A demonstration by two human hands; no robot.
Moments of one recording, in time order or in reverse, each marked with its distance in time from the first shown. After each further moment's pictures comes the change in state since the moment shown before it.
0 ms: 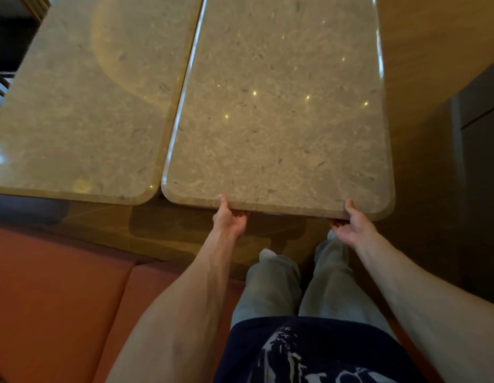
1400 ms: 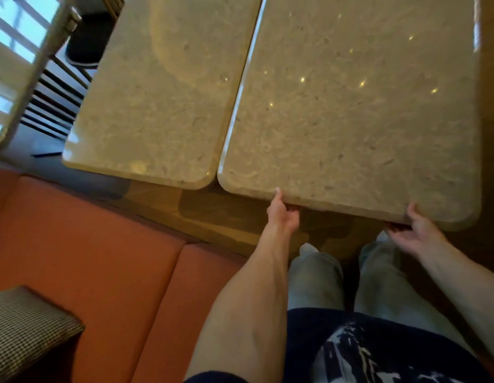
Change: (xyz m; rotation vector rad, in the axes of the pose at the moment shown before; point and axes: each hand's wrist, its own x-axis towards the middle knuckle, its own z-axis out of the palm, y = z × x) left_hand -0.009 0.002 -0.009 0.090 0.023 0.012; right_hand 0.000 0.013 0.007 -0.078 -0.005 0.020
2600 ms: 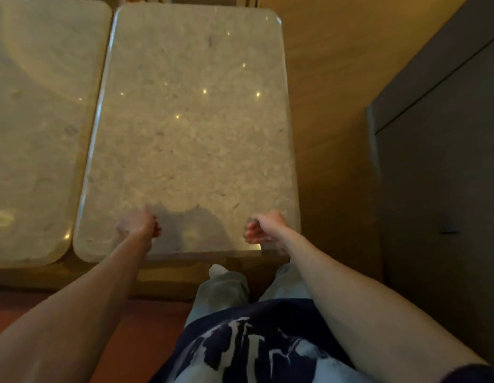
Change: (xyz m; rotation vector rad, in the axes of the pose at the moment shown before) left_hand -0.007 0.040 0.118 1.088 0.324 0.304; right_hand -0.046 -0.112 0.037 -0.955 -0.110 -0.023
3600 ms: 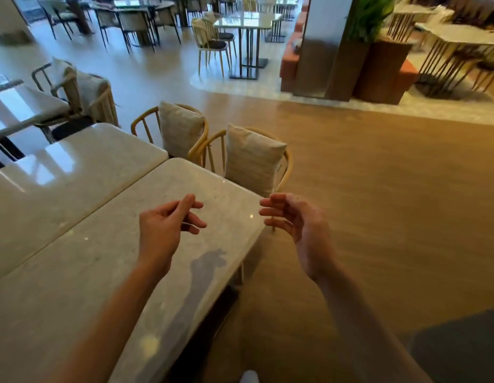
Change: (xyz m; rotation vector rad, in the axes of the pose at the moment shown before) left_hand -0.237 0.428 0.298 -0.599 0.356 0.897; right_hand 0.012 -0.491 -0.365 0.120 -0.660 -1.047
